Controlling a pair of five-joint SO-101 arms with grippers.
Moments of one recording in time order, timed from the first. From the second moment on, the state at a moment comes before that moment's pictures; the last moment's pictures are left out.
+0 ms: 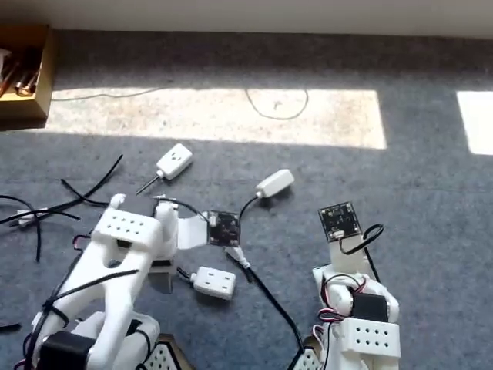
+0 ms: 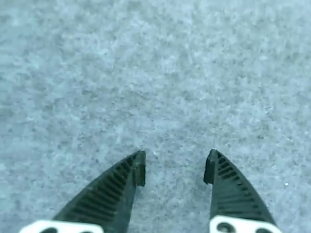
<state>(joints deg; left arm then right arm) 4.4 -27.6 53.8 68.4 -74.7 -0.2 -83.2 94.6 55.7 21.4</state>
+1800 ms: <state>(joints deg) -30.4 -26.8 71.3 25.3 -18.2 -45.5 -18.5 44.9 56.1 12.6</state>
